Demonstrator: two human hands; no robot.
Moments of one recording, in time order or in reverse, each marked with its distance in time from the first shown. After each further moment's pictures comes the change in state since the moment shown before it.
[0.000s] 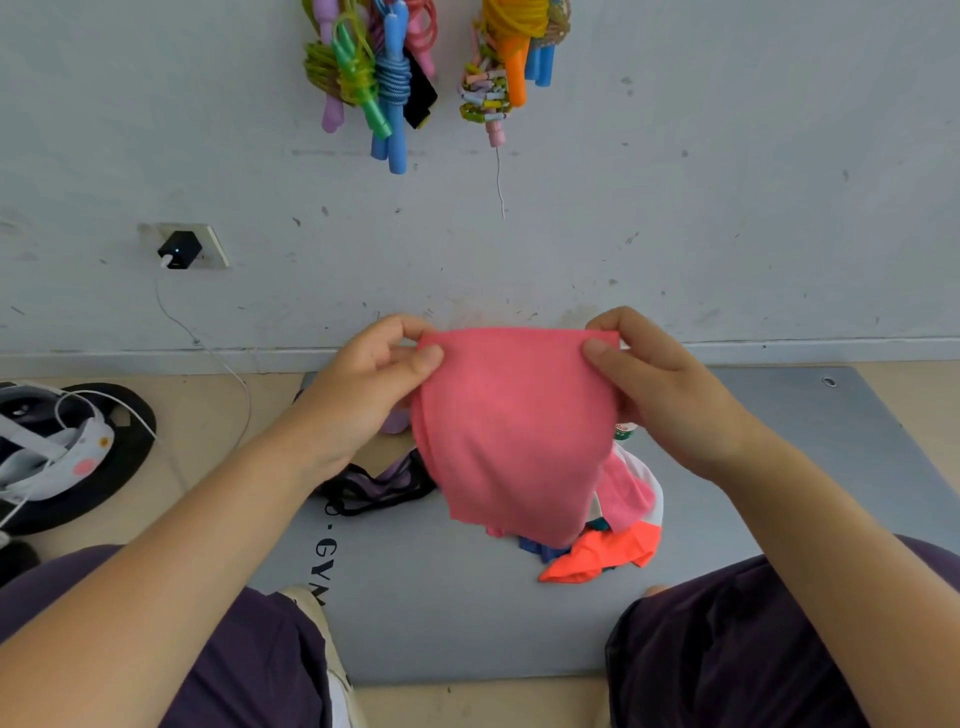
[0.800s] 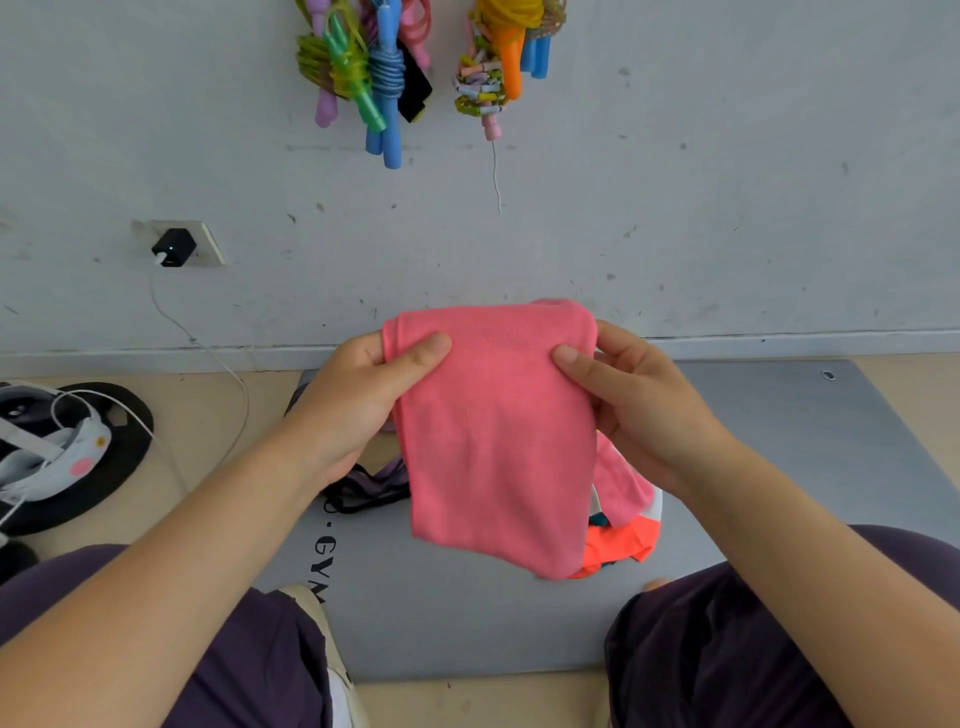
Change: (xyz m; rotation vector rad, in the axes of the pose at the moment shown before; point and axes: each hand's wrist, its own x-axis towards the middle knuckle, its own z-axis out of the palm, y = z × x) left_hand -0.002 -0.002 0.008 -0.129 0.038 -0.097; right_hand 0.003 0.011 0.022 0.484 -0.015 0.057
